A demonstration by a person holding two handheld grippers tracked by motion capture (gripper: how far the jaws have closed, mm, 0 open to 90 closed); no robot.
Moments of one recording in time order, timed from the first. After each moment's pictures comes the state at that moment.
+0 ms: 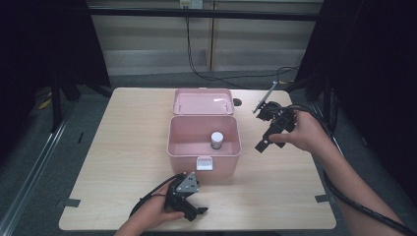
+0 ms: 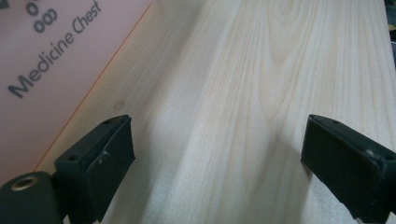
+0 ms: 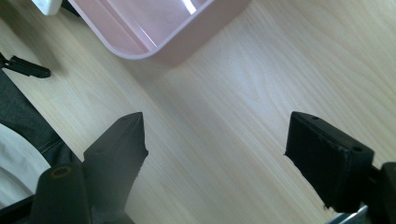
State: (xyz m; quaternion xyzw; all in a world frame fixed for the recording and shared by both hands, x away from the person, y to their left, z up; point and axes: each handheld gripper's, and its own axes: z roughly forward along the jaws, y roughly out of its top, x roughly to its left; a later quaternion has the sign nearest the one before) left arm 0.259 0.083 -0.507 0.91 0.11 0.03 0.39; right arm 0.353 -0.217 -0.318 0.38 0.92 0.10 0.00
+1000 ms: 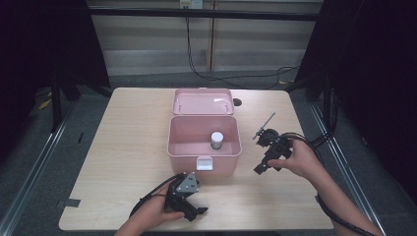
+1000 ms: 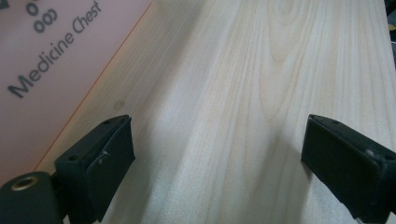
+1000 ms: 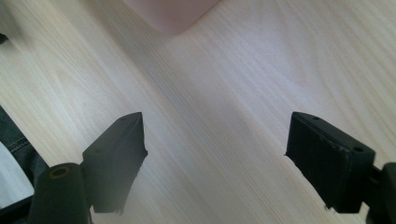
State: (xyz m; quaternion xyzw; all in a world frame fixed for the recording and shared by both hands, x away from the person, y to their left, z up) left arm 0.259 0.083 -0.508 0.91 0.11 0.03 0.39; right arm 0.331 -0.227 -0.401 0.37 0.92 0.11 -0.02
